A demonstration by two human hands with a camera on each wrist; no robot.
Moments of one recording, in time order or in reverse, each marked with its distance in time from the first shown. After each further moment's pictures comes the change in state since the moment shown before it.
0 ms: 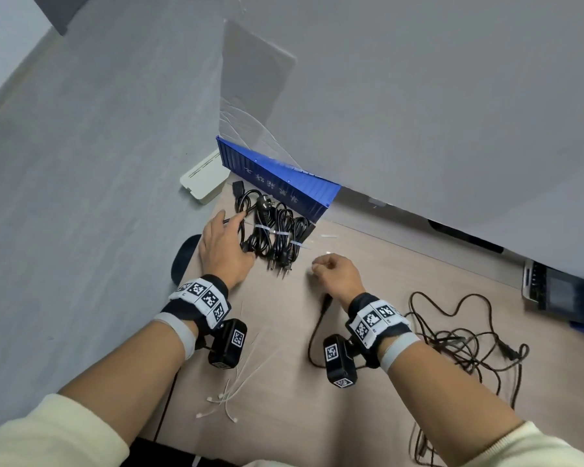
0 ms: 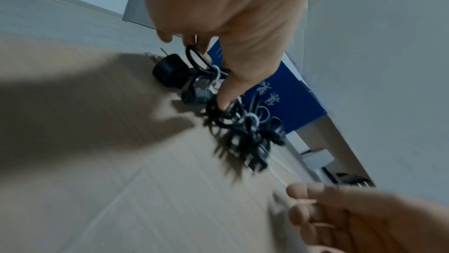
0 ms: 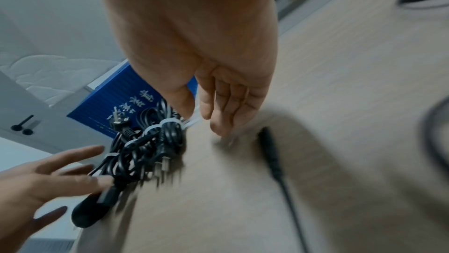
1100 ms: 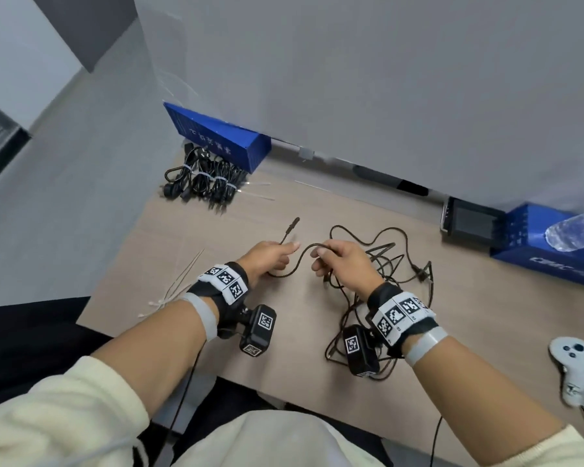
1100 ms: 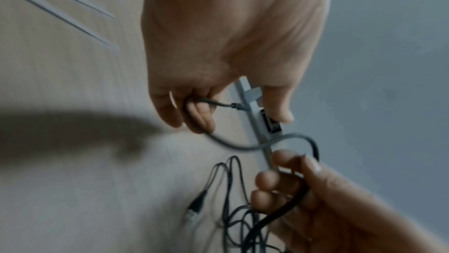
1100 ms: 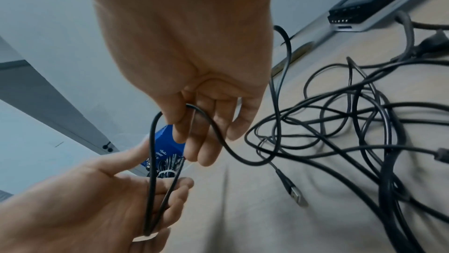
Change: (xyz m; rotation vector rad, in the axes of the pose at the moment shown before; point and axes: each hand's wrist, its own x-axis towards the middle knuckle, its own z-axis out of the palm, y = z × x) left_hand -0.218 0.164 0.105 -0.632 -0.561 -0.270; right_hand -0.139 0.153 -0.172 0.173 -0.219 -0.328
